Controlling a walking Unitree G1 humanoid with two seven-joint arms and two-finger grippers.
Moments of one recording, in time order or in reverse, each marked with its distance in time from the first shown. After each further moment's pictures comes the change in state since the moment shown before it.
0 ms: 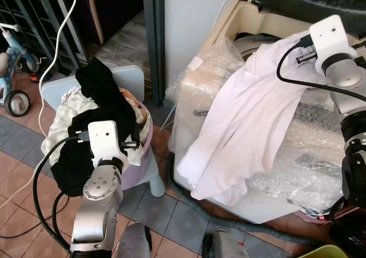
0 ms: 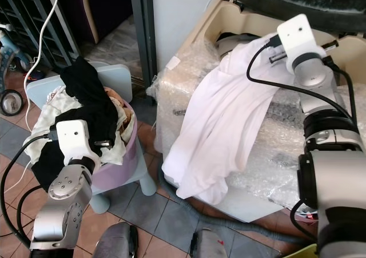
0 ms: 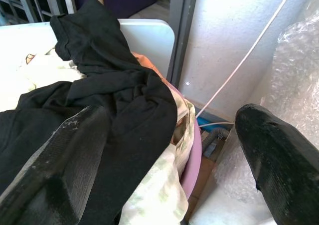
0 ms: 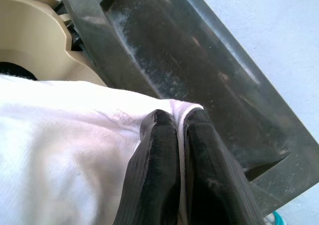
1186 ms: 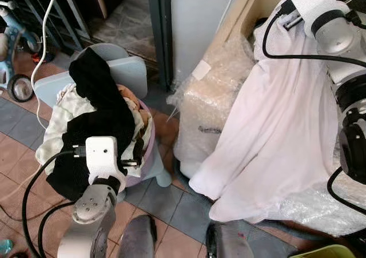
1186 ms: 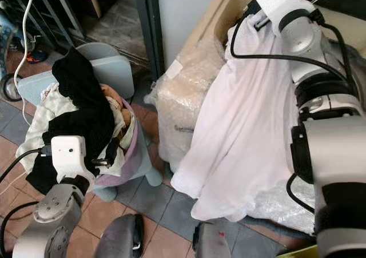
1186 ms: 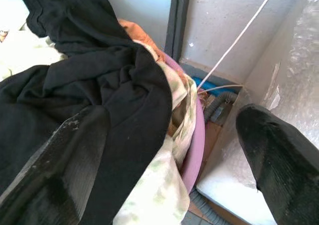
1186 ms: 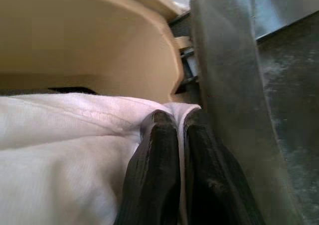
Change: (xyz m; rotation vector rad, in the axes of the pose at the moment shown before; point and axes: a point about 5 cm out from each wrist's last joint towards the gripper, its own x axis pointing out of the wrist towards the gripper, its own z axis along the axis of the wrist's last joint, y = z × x) left arm -0.042 0.008 0.003 0.015 0.055 -0.062; right arm 0.016 0.036 0.048 -0.219 -0.020 0.260
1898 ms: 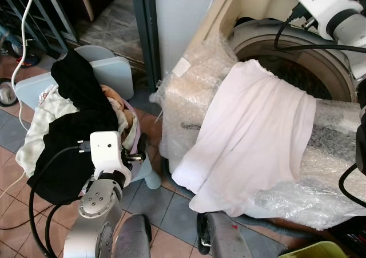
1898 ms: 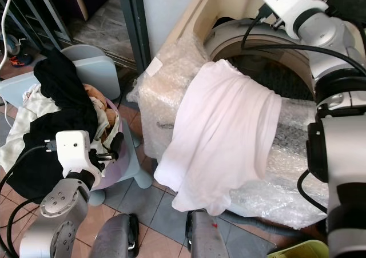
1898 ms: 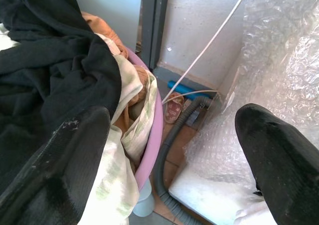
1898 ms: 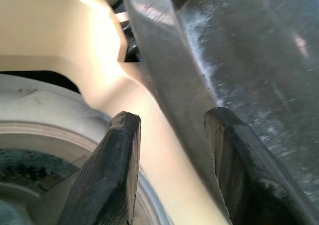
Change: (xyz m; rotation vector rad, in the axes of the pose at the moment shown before) left arm 0.013 -0.017 0.000 -0.042 -0.009 -0.039; right arm -0.017 -0.046 -0.019 0.206 -0.048 -0.004
